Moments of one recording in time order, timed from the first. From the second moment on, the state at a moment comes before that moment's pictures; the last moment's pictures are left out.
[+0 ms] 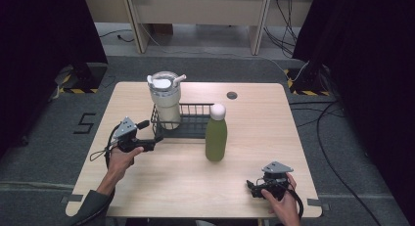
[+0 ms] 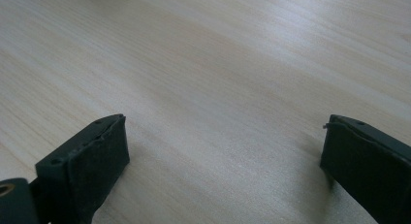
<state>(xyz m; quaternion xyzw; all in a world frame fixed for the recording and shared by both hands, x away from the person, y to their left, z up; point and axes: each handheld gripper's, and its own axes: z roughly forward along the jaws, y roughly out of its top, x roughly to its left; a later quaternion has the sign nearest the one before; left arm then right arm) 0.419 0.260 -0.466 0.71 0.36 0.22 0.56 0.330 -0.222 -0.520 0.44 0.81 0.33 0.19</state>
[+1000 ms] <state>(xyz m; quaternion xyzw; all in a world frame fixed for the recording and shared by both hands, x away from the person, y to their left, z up) 0.371 0.270 -0.490 0.75 0.34 0.20 0.54 0.330 -0.222 -0.520 0.44 0.81 0.33 0.19</state>
